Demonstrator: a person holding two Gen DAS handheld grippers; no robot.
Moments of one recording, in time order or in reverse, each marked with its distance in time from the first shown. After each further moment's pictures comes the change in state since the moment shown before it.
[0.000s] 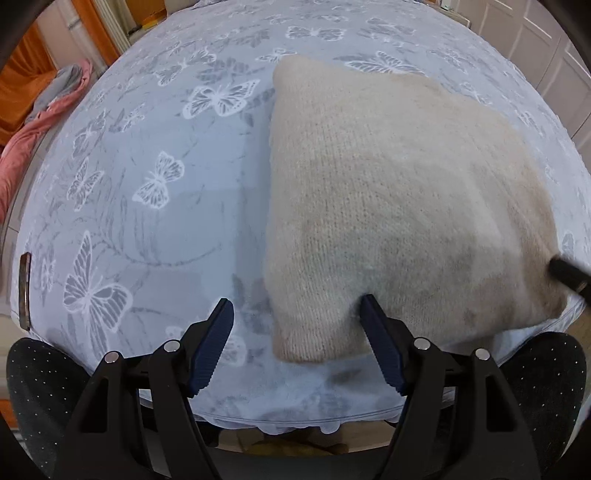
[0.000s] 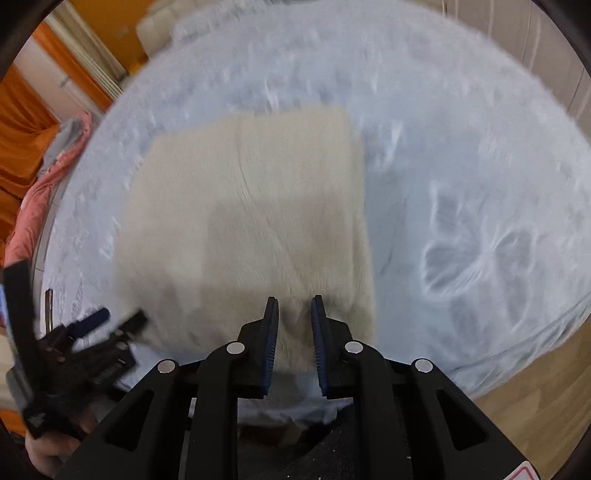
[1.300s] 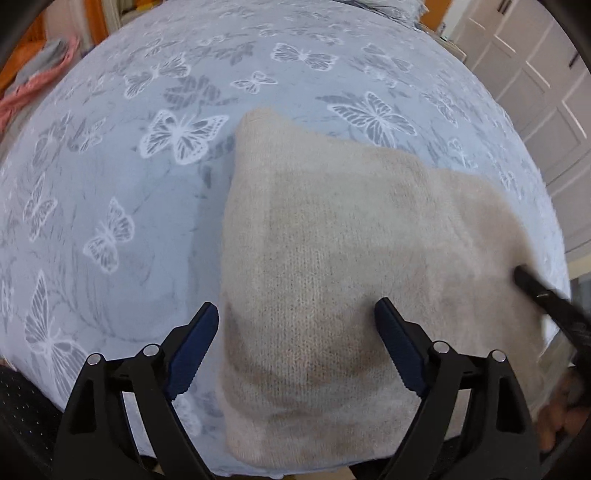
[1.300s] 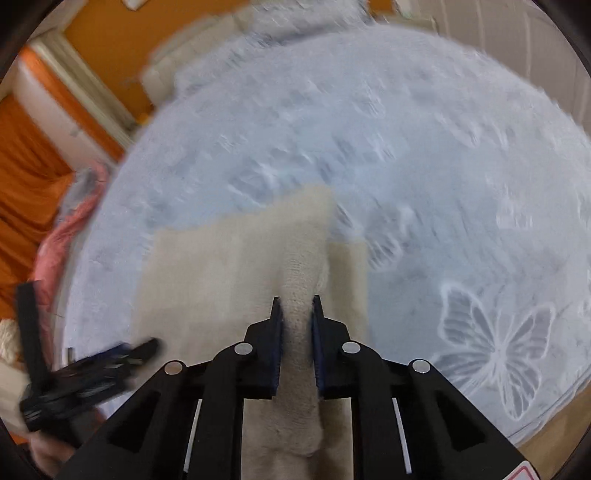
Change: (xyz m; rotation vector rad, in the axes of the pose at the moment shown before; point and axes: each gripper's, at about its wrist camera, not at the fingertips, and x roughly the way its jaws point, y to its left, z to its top) left arm 0.013 -0.009 0.080 -0.098 -0.012 -0.180; right arm 0.068 -0.060 0.048 0.125 0.044 0.046
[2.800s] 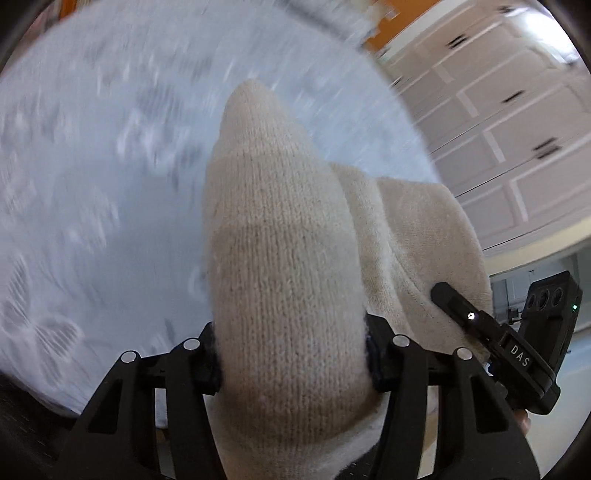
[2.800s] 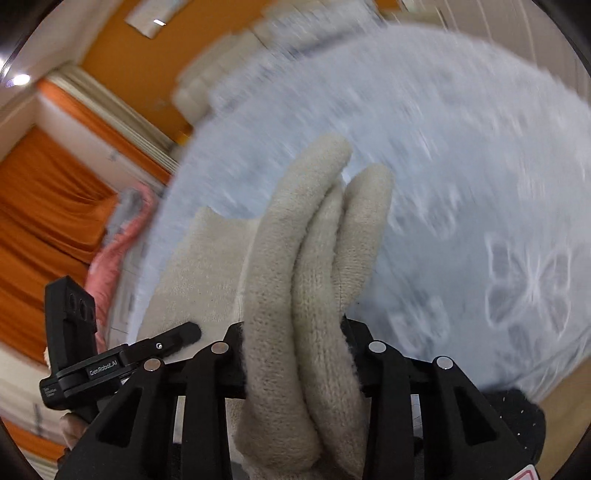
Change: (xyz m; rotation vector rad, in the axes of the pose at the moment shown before) left arm -0.124 0.052 0.006 -0.022 -0.049 -0.427; right arm -0.170 0.081 -0.042 0.017 -0.267 0.324
